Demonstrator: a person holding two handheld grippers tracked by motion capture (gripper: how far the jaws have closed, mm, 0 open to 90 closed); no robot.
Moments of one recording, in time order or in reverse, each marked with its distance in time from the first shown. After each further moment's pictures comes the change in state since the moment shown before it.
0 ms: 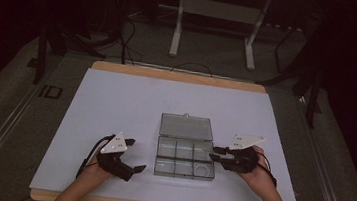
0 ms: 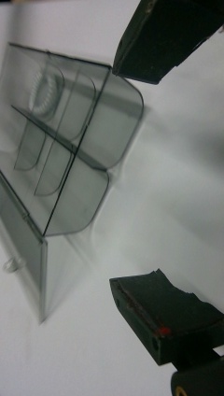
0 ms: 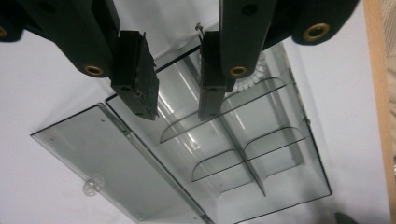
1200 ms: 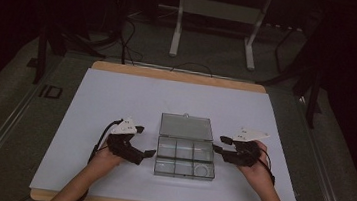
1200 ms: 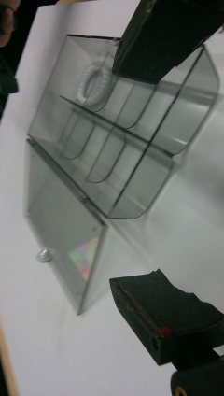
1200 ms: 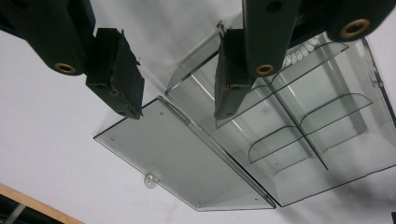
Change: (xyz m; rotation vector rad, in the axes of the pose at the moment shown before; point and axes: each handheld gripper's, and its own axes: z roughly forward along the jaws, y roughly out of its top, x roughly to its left) left arm 0.018 0.042 0.016 -0.054 0.016 -0.037; right arm -0.015 0.001 0.003 -0.051 -0.154 0.094
